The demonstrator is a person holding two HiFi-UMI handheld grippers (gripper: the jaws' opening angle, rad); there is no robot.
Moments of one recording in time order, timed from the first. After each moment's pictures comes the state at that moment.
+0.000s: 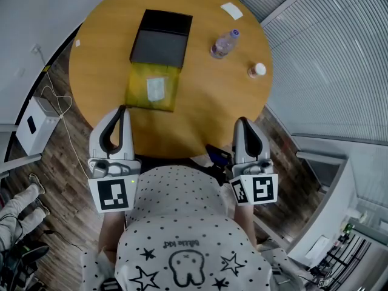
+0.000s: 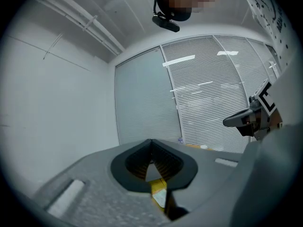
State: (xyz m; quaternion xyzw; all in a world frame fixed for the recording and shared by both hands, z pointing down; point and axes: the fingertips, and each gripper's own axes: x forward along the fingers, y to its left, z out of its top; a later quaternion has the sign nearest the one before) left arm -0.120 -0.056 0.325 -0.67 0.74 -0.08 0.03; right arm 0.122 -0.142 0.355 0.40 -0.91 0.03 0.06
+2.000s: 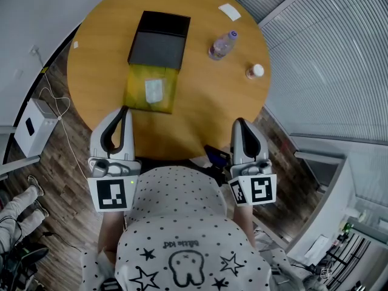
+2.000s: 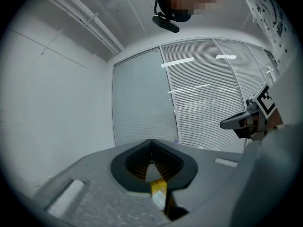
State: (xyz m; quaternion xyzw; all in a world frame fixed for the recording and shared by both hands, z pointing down) left arm -0.117 -0.063 0.326 -0.69 0.72 -0.07 0.02; right arm 0.117 -0.143 0.354 0.40 -0.92 0.02 0.07
